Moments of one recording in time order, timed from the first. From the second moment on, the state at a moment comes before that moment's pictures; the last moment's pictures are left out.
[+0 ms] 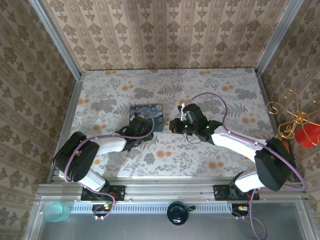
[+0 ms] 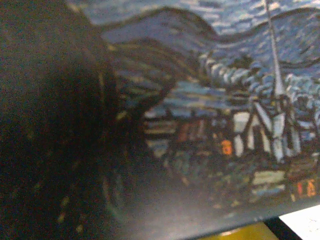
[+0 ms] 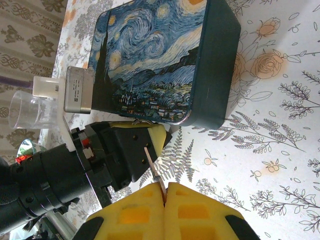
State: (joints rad) left arm -0.68 1.54 0.61 0.09 -0.03 -0.71; right arm 0.65 1.42 0.86 -0.11 -0.21 0.74
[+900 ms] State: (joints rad) left arm -0.67 1.49 0.62 0.11 0.14 -0.78; right arm 0.67 1.59 0.85 0.04 -0.31 0.78
